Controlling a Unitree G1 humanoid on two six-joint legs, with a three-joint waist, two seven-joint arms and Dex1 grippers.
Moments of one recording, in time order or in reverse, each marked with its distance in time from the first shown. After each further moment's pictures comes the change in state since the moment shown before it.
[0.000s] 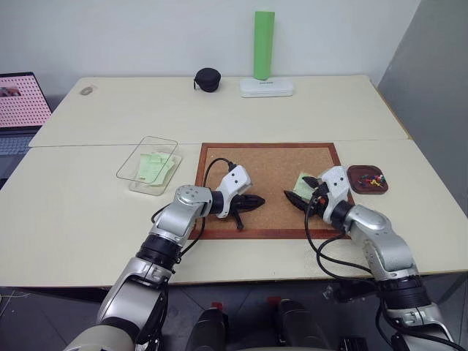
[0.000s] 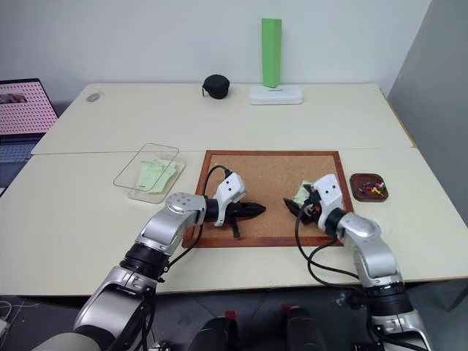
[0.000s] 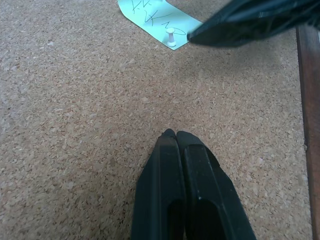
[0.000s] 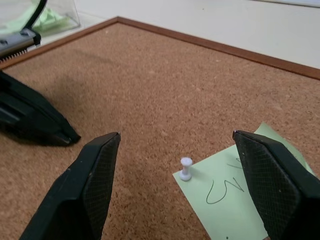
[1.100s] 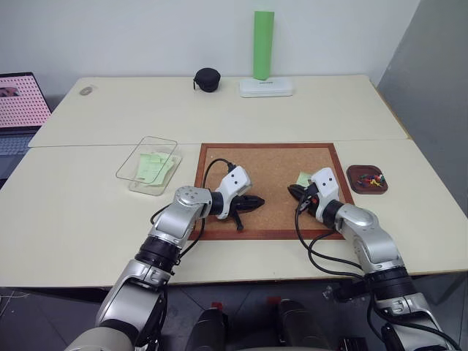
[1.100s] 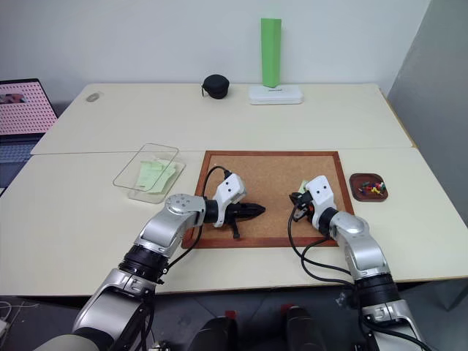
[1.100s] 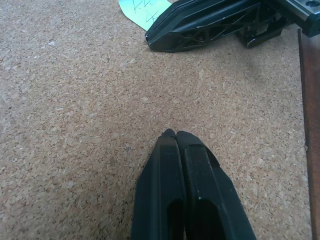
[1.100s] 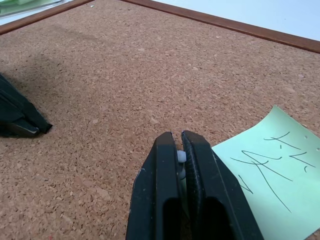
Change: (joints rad) left arm 0.019 0.003 -0.005 -0.040 -0.001 0.017 0.009; right arm -0.051 0.024 0.010 0.091 -0.034 0.006 0.013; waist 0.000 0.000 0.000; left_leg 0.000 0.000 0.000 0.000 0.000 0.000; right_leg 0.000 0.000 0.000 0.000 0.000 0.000
